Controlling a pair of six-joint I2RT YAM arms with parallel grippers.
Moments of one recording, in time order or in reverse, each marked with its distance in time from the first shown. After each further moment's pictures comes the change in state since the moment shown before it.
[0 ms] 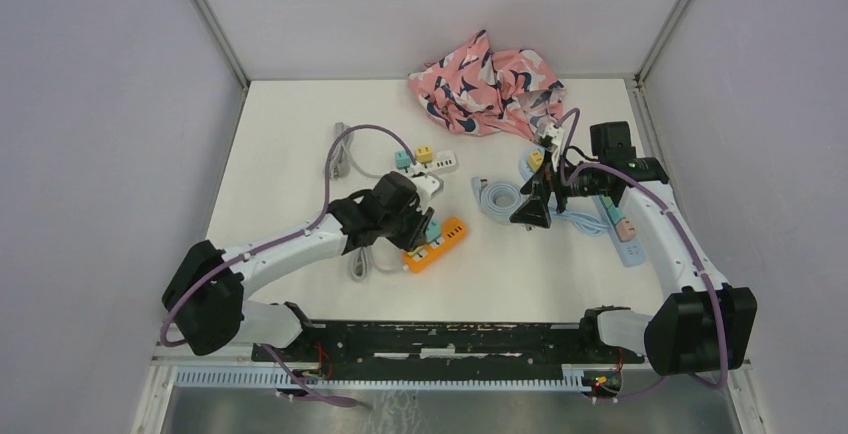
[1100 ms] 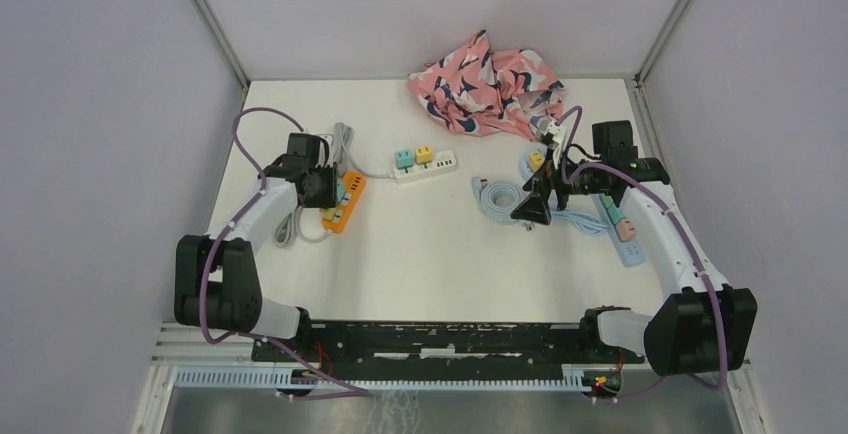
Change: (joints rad) left arm 0.663 0.087 0.045 -0.108 -0.072 0.043; right arm -0.011 -0.003 0.000 0.032 0.031 0.029
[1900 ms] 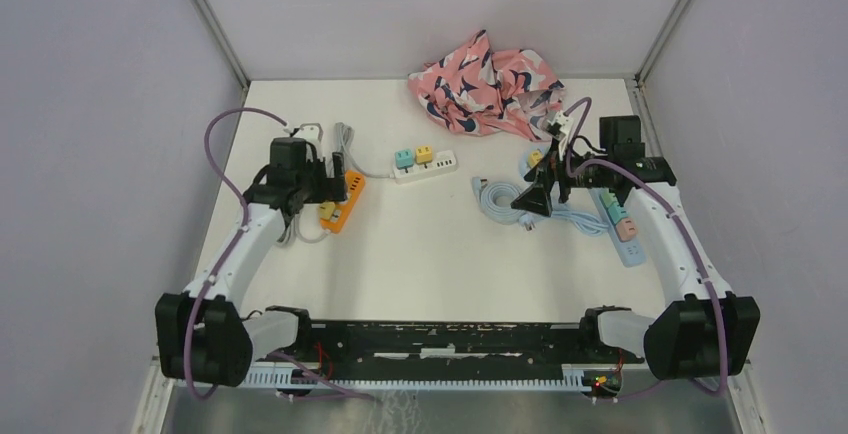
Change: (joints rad) left arm 0.000 -0.298 -0.087 0.100 0.011 -0.020; right arm -0.016 -0.013 0.050 0.060 -0.022 0.105
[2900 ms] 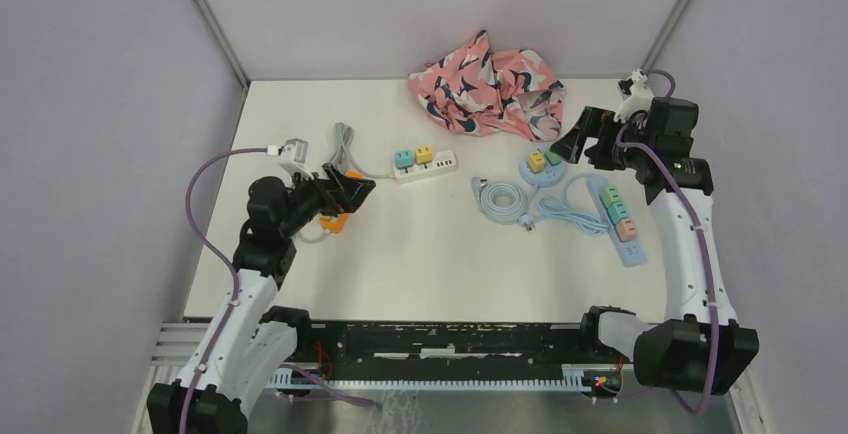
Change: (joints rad) left arm -0.014 -0.374 -0.297 0.446 0.451 -0.419; right arm -0.188 -0.067 0.091 0.089 0.468 0.613
